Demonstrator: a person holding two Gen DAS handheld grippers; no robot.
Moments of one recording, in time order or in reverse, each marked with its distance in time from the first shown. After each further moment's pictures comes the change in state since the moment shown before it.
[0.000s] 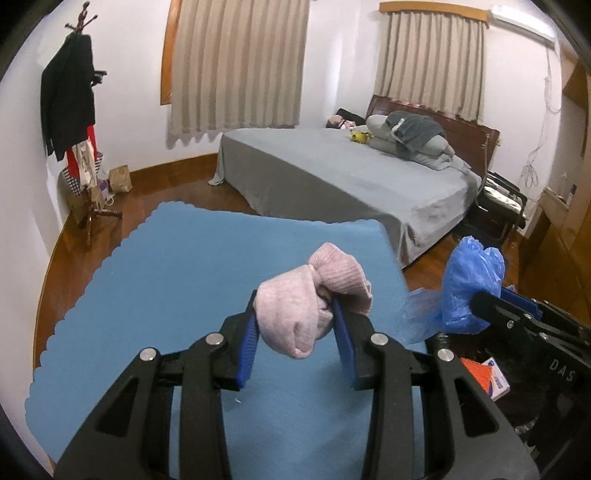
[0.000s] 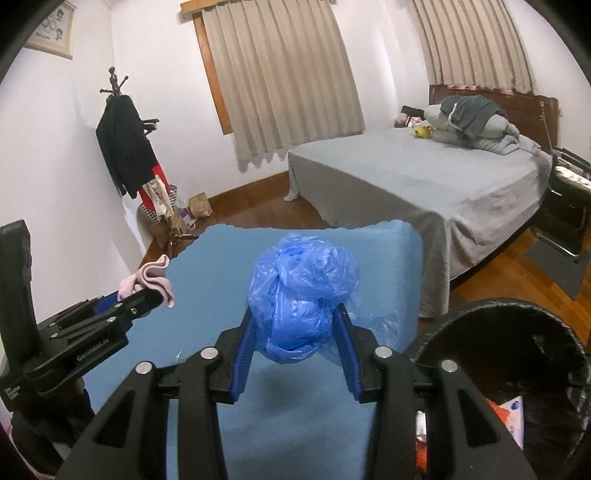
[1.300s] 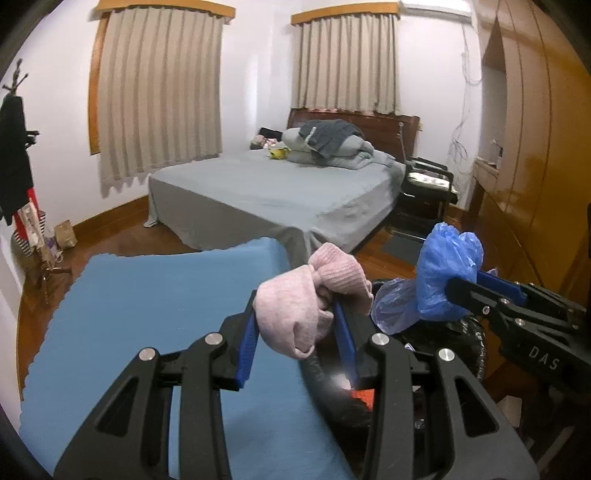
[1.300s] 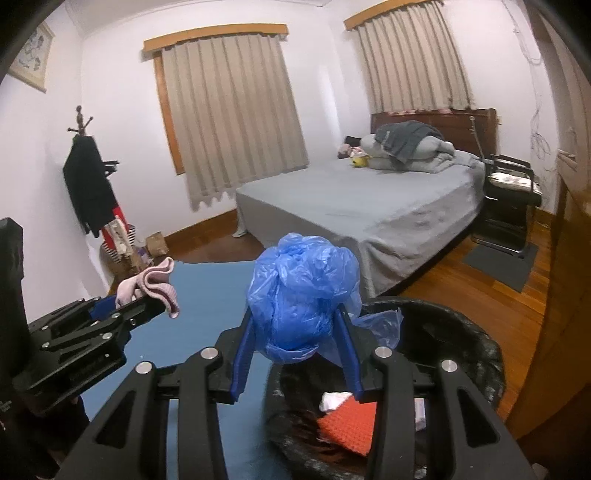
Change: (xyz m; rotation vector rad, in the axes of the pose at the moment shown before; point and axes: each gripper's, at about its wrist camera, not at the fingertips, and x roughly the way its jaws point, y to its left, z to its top) left arm -0.057 -0.149 -0.020 0.202 -0.073 -0.213; right arm -0.132 -0.088 -0.024 0.084 -0.140 -0.186
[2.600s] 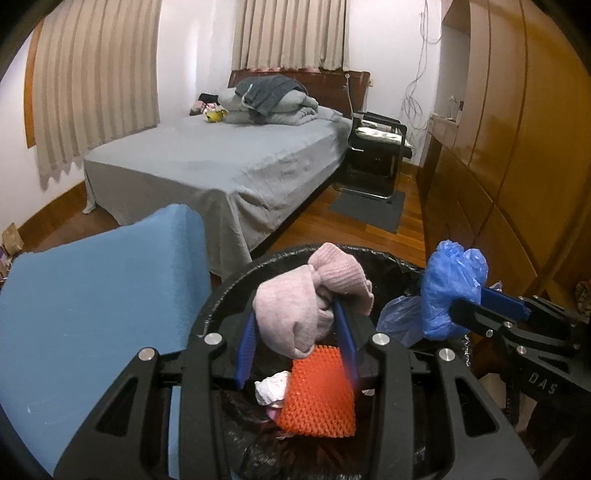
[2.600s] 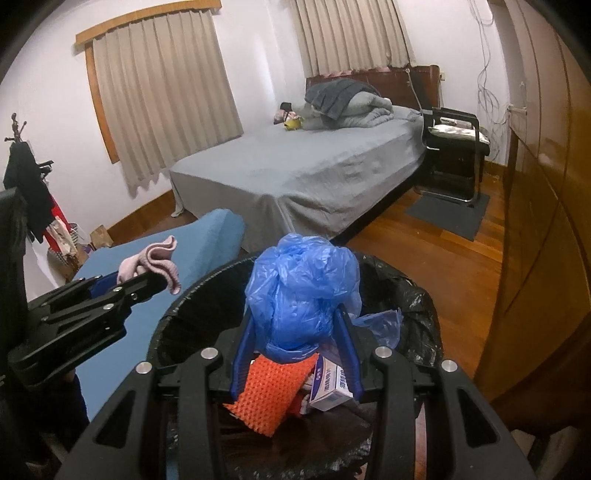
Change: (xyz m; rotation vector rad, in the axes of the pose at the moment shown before) left arm 0.135 -0.088 -0.020 0.079 0.156 -0.198; right arm 0.036 -0.110 -0.043 0.119 0.133 -0.196
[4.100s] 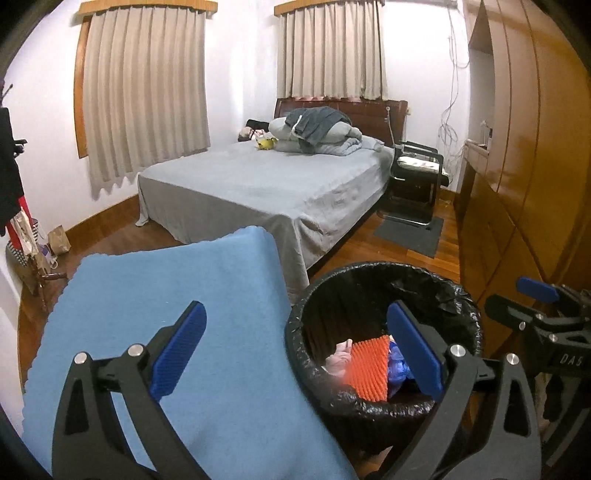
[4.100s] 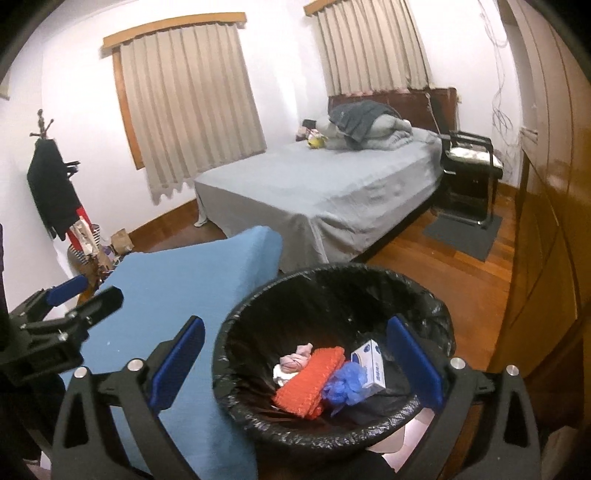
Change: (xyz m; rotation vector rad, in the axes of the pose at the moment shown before) left arm -0.153 0.047 -0.015 -0.034 -0.116 0.186; right arm -0.083 0.063 0.004 -0.054 -0.073 0.065
